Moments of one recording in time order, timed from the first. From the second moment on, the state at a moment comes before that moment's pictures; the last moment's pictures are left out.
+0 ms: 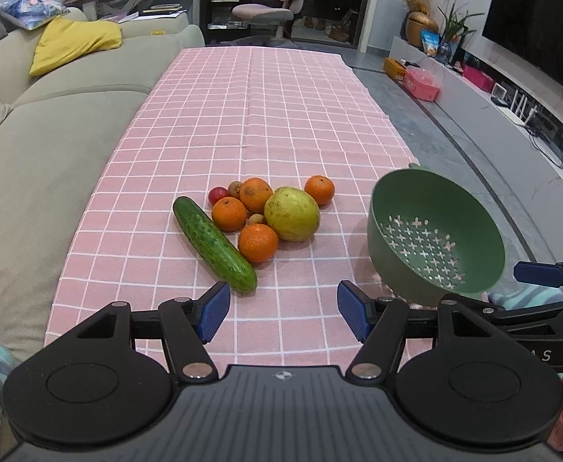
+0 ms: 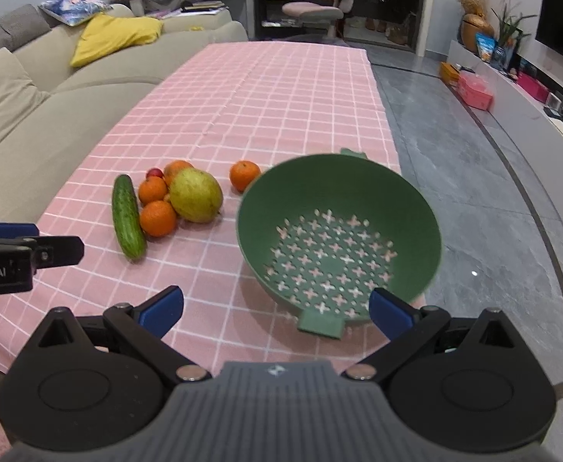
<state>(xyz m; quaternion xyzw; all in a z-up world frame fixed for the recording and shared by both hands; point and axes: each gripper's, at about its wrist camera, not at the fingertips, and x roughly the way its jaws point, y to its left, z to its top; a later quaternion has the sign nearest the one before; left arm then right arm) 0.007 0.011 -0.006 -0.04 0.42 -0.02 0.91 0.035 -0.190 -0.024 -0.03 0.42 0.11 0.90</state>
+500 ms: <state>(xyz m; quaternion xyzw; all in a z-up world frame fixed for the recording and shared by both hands) 0.051 0.049 -0.019 -0.08 0.43 0.04 0.90 0.083 -0.156 -0.024 -0.07 0.38 0.19 0.90</state>
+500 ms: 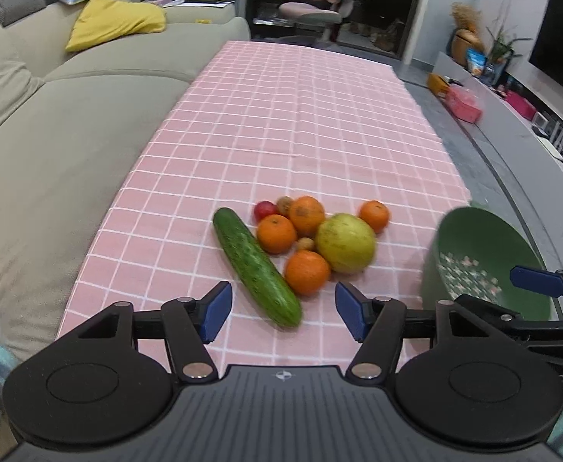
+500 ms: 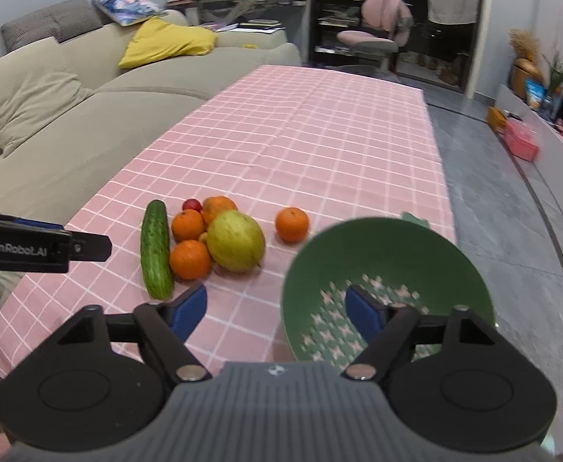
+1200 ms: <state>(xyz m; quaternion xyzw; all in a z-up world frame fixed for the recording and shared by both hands) 0.126 0.116 -0.099 -0.29 0.48 0.11 0.82 0.198 -0.075 -0.081 -0.12 0.43 0.27 0.85</state>
